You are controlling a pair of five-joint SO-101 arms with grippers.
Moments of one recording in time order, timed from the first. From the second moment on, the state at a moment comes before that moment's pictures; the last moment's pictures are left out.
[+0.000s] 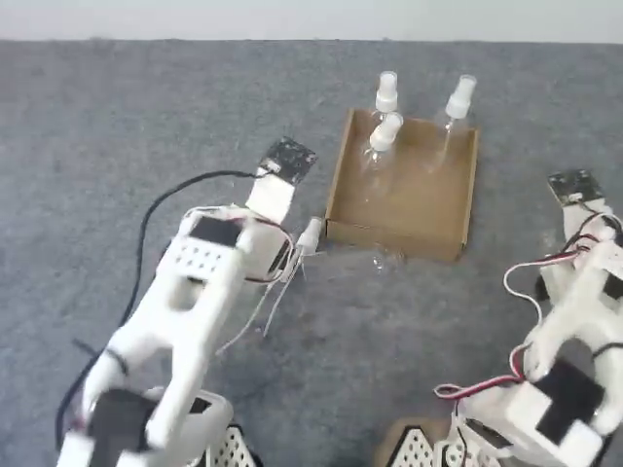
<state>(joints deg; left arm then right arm) 10.5 -18.2 44.3 55.8 -9.8 35.2 -5.0 31.3 56.9 49.1</state>
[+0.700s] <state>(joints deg) 7.6 3.6 36.7 51.9 -10.4 35.3 -1.5 31.3 54.6 49.1</state>
